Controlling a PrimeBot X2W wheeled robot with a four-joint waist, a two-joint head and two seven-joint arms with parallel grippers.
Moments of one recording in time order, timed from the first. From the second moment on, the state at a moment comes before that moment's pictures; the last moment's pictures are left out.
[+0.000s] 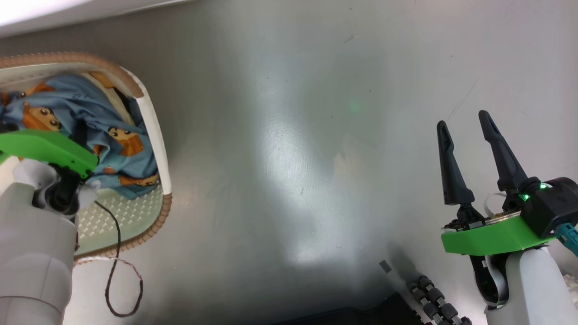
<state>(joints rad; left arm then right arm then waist) -1.00 0.22 -0.23 1.20 -0.98 -0.13 0.11 -0.26 -0.05 -0.02 -0.04 0.11 0.13 -0.26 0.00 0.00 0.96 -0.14</state>
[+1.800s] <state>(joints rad) -0.19 0.12 0.02 0.29 -0.68 -0.13 -0.25 -0.21 -0.08 0.02 0.16 0.13 0.13 -0.26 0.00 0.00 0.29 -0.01</state>
